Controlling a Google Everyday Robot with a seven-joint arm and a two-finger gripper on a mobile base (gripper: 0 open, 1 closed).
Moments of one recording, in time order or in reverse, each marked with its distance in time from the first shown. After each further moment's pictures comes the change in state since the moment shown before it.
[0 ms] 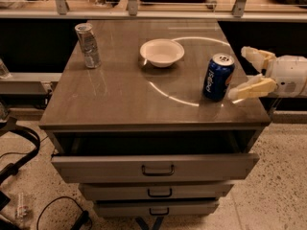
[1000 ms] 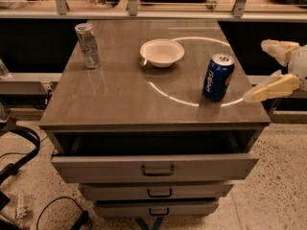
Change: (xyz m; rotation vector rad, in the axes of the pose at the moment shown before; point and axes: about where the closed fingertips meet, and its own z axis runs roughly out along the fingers) arm -0.025 0.022 -0.035 0.075 0.265 -0.088
